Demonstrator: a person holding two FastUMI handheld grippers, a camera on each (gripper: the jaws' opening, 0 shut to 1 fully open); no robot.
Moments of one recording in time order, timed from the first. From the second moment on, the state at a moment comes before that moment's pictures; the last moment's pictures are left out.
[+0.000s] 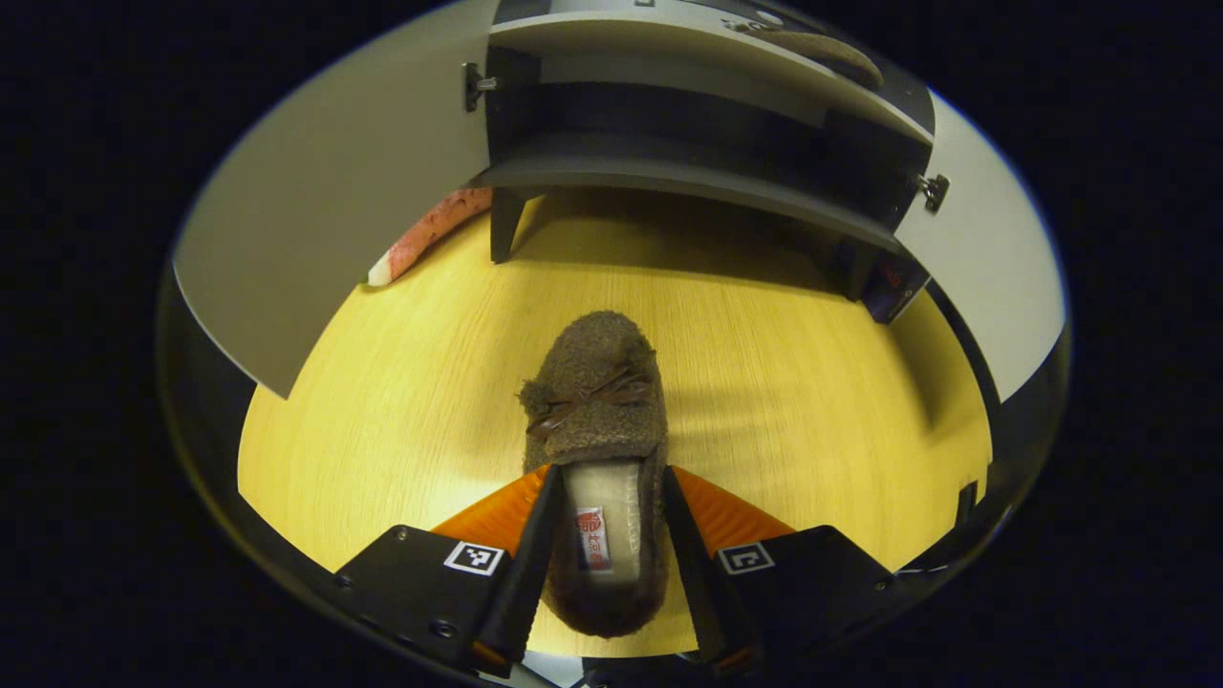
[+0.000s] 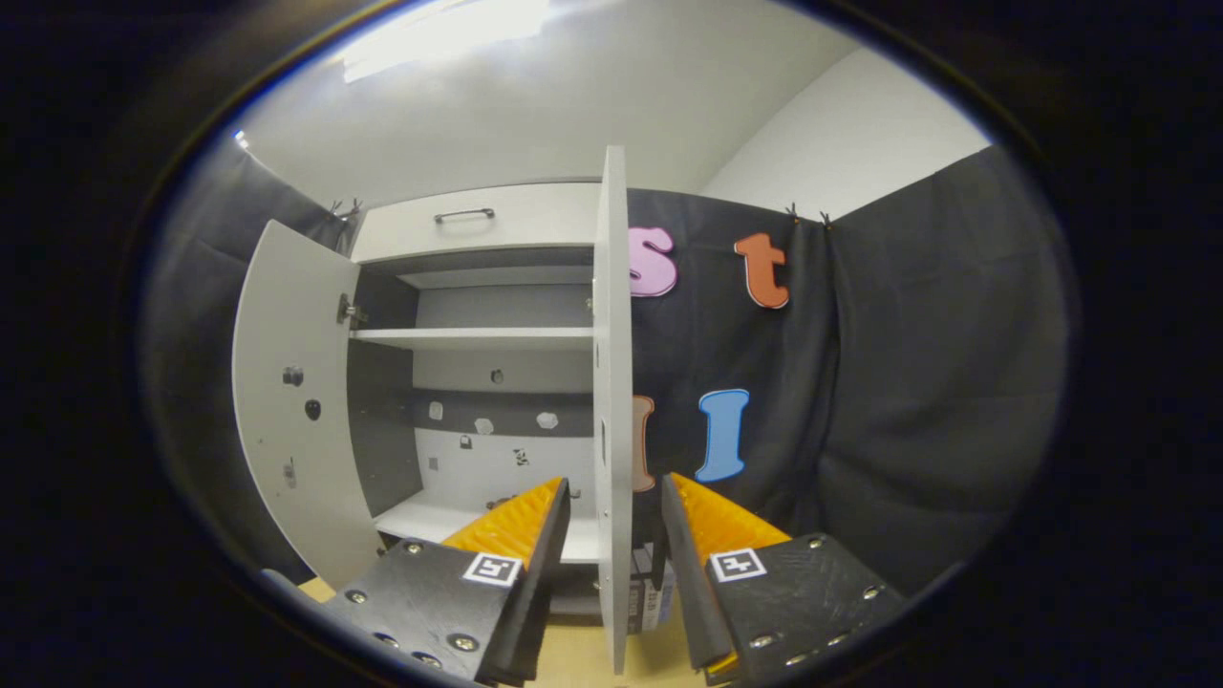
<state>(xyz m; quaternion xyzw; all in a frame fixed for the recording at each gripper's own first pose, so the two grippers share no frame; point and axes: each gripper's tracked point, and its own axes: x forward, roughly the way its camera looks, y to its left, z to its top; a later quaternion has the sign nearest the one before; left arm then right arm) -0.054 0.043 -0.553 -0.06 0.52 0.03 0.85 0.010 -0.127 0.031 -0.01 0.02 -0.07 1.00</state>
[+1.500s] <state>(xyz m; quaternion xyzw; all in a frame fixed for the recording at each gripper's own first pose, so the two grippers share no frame) -0.055 0.087 -0.554 -0.11 0.54 0.04 0.84 0.029 -0.106 0.014 -0.01 0.02 -0.03 1.00</state>
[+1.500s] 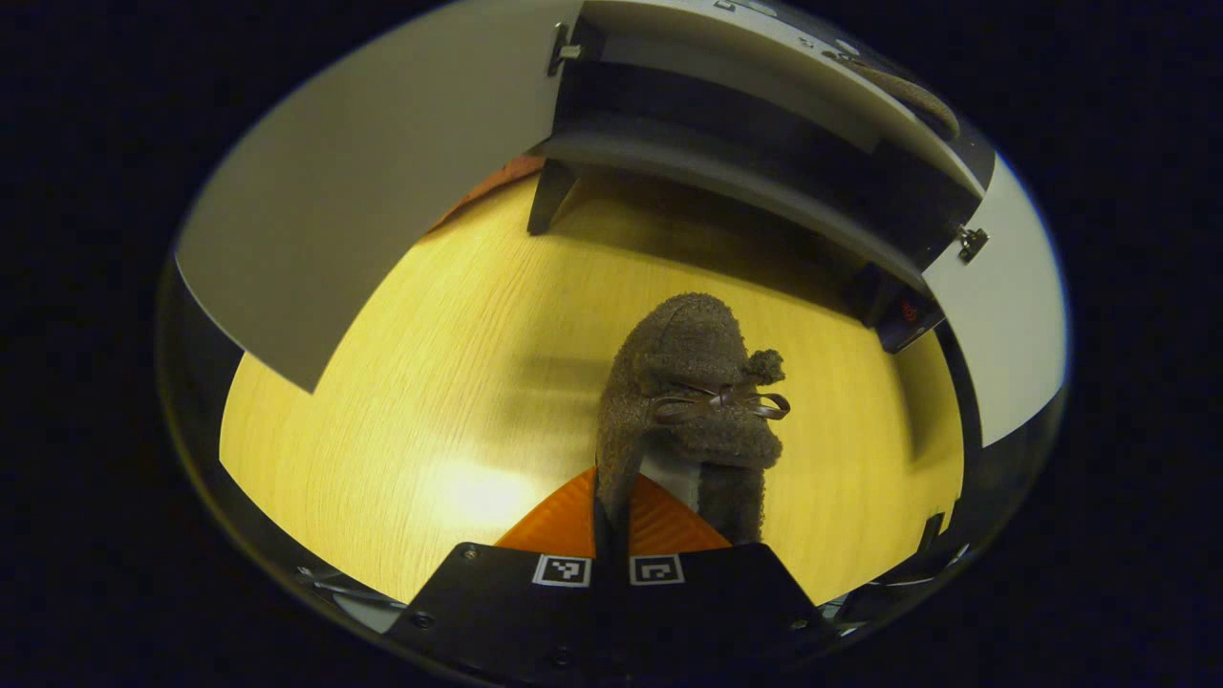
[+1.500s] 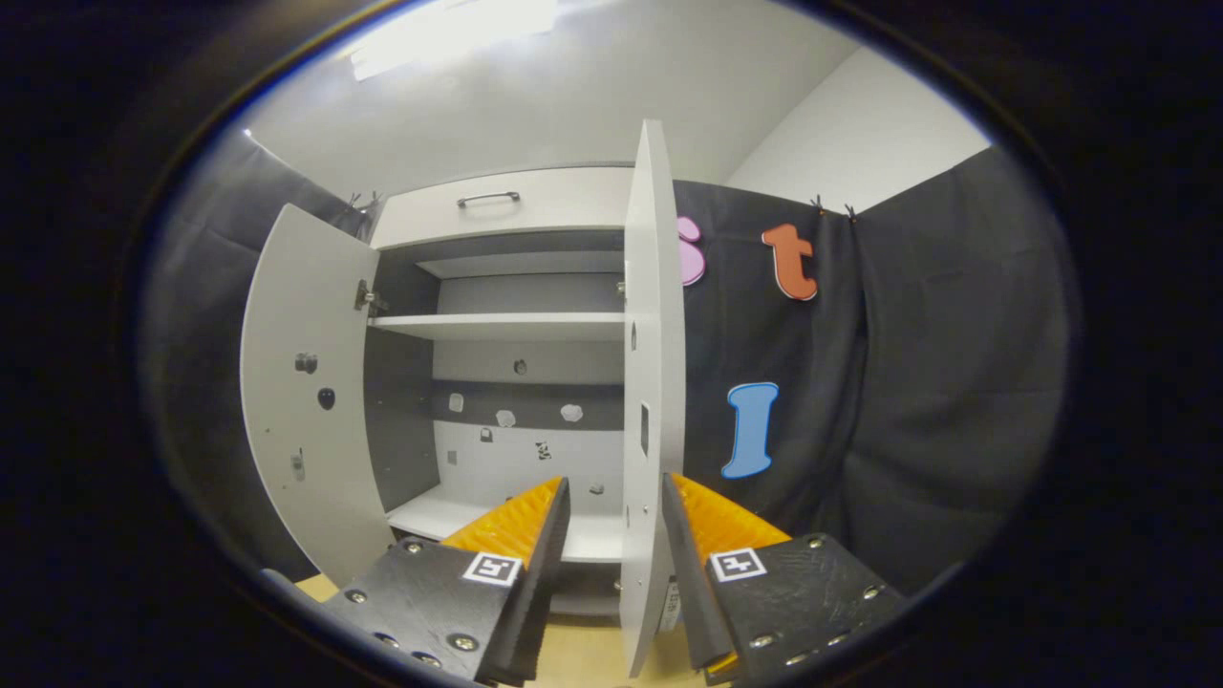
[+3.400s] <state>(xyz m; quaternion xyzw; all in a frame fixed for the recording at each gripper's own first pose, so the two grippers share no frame) -0.053 0.143 -0.431 -0.14 0.33 0.06 0.93 -0.025 -0.202 -0.046 0.02 0.08 -0.15 0.99</state>
